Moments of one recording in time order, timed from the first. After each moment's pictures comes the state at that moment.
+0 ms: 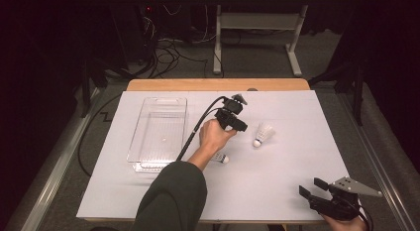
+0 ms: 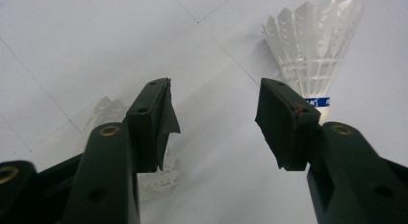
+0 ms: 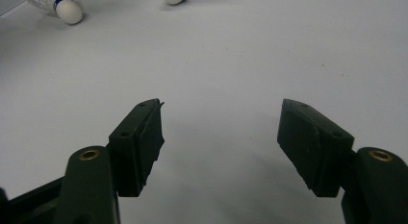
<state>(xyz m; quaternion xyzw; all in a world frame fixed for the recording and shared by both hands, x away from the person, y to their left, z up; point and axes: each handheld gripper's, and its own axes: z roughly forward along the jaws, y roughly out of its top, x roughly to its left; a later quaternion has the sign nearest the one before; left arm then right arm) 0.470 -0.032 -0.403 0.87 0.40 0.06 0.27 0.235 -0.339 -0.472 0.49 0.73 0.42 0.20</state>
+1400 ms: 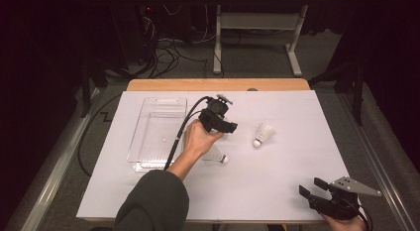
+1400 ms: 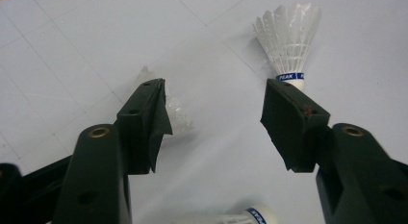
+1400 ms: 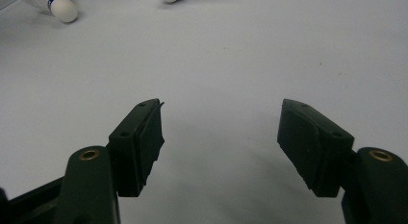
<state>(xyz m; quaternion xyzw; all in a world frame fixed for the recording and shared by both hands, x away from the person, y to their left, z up) 0.434 0.016 -0.375 0.86 0.39 0.08 0.32 0.236 -0.338 -0.472 0.50 0.73 0.41 0.20</state>
